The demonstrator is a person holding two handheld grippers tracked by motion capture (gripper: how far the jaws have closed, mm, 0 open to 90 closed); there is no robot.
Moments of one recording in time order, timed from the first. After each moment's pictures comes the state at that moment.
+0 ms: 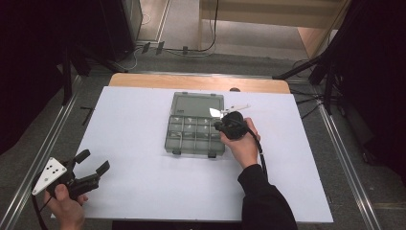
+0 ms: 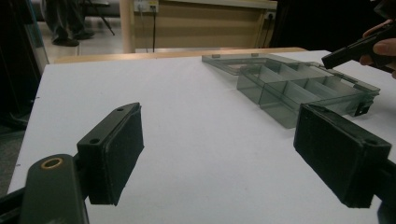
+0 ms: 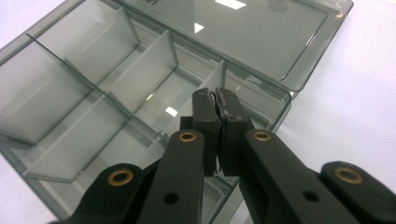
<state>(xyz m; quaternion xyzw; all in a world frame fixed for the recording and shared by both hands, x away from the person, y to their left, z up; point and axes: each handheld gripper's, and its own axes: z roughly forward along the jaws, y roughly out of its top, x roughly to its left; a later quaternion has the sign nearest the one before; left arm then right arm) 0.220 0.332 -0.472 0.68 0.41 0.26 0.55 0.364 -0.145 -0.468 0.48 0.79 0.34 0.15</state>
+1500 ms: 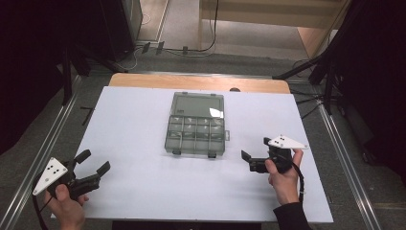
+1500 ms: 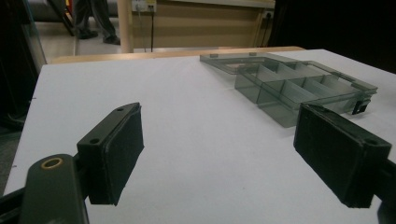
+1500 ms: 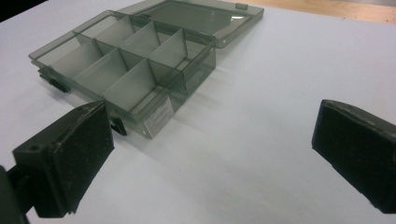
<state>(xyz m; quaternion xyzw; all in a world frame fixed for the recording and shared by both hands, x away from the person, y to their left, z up) 0.220 0.331 -0.473 0.68 0.41 0.26 0.55 0.247 -0.245 -0.472 0.49 0.72 0.45 0.20</state>
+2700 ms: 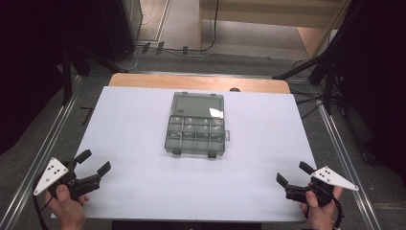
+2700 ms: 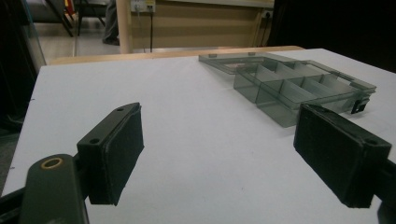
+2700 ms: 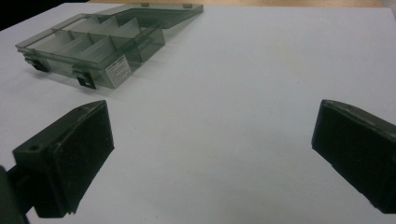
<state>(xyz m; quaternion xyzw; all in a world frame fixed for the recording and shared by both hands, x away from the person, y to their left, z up) 0.220 0.330 -0.472 0.69 0.40 0.26 0.55 0.160 -0.325 -0.494 0.53 0.67 0.47 0.24</state>
